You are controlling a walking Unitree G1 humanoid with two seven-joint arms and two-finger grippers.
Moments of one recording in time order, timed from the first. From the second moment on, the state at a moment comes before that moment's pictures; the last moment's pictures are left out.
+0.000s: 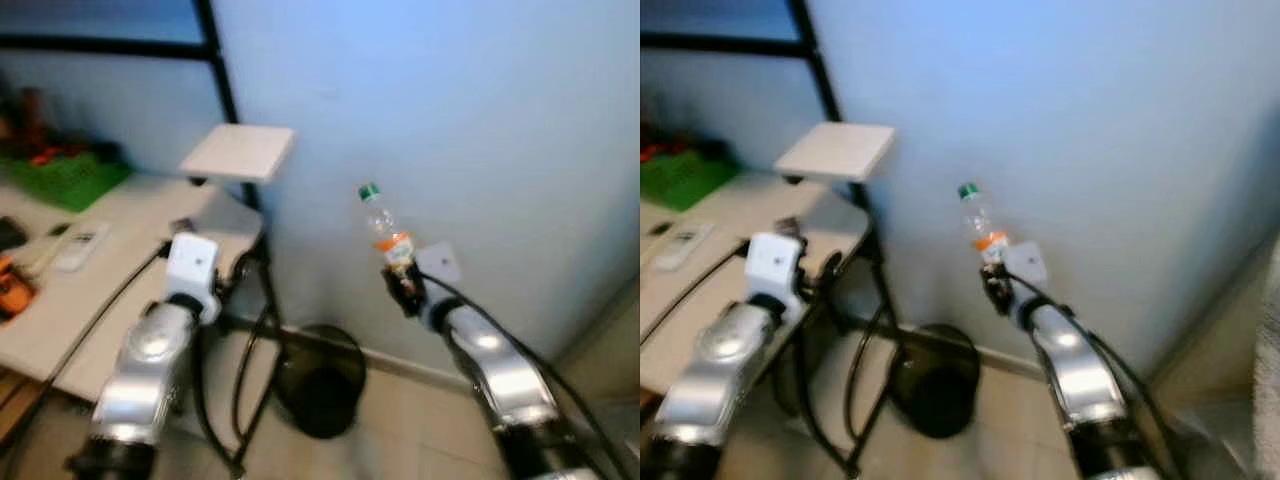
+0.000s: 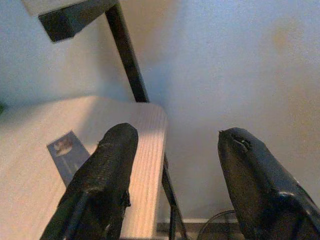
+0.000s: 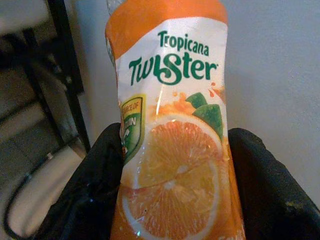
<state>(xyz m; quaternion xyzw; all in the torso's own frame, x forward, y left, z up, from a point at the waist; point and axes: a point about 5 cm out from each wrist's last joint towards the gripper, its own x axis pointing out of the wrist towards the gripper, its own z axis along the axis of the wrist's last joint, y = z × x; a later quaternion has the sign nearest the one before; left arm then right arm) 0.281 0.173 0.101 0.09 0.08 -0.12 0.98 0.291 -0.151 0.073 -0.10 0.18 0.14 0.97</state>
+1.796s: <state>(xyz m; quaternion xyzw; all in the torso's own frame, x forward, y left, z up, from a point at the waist) 0.260 0.185 0.097 0.28 0.15 -0.39 0.87 0.308 -0.113 0.003 -0.17 0.36 0.19 0.90</state>
